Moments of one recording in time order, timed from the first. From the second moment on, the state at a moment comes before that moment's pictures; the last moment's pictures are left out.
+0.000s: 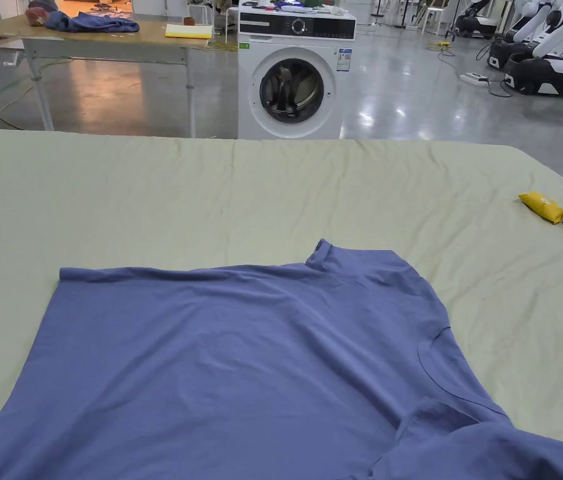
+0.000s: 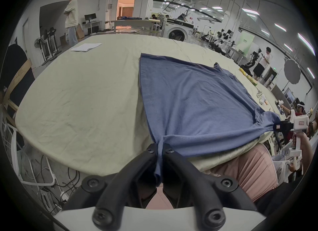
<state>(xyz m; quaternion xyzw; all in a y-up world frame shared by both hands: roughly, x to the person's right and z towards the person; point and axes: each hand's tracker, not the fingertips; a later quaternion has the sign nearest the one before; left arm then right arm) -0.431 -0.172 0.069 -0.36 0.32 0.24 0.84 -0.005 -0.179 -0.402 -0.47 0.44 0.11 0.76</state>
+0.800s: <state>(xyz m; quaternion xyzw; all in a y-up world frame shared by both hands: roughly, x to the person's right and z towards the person) -0.638 -0.216 -0.086 -0.32 0.31 0.32 0.84 -0.238 -0.213 -0.578 -0.52 0.34 0.00 0.78</state>
